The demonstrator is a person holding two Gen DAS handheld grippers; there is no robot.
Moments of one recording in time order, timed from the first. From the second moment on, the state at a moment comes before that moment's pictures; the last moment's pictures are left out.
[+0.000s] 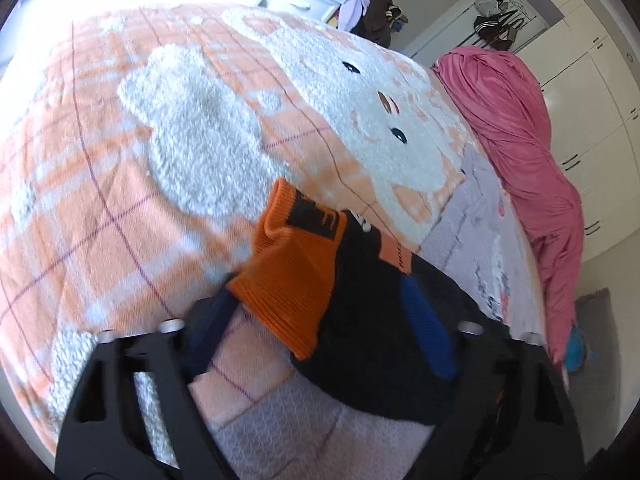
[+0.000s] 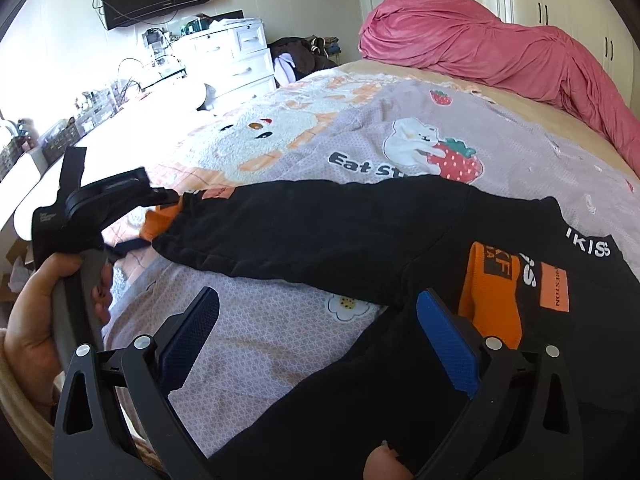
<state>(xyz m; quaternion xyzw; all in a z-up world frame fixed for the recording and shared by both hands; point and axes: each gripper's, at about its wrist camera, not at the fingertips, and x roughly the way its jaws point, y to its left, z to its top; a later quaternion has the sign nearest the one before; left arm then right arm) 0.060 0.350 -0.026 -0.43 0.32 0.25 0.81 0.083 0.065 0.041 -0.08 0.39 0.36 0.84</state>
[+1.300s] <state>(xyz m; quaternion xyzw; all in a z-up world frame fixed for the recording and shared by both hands) 0.123 0.204 0.072 -0.40 0.20 0.03 0.89 0.104 -0.142 0.060 0.00 0.36 0.20 0.91</state>
